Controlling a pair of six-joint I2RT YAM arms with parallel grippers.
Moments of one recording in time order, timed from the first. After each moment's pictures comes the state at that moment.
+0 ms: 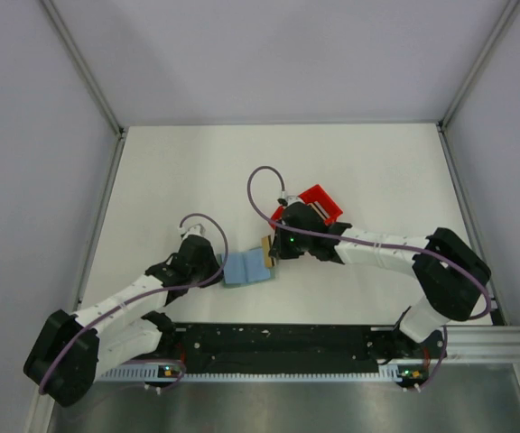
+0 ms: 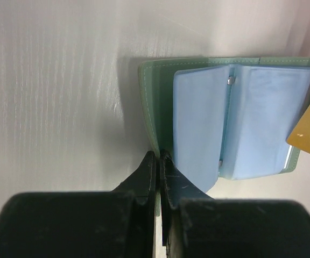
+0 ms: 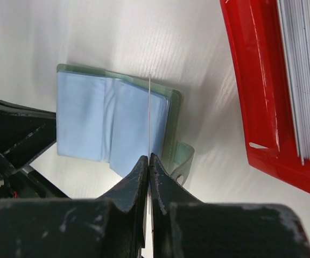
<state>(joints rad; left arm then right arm) -0.56 0.99 0.34 -0.23 -0.03 -0.84 0.89 1.58 0.91 -0.10 -0.03 0.72</state>
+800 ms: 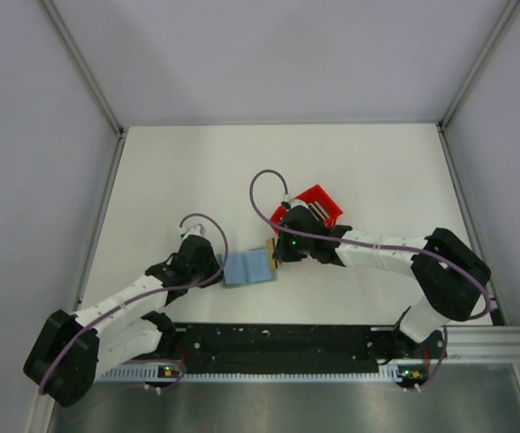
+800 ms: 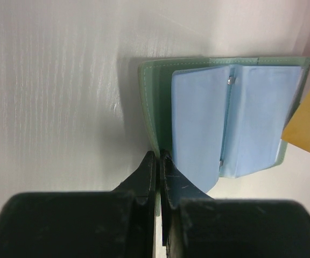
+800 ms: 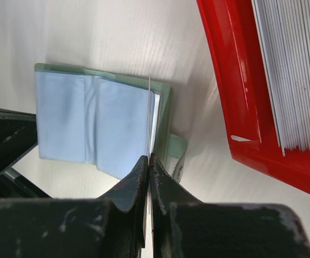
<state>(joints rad) -0.56 0.99 0.34 -0.23 -0.03 -0.84 0.89 1.57 0.88 -0.11 0.00 0.73</state>
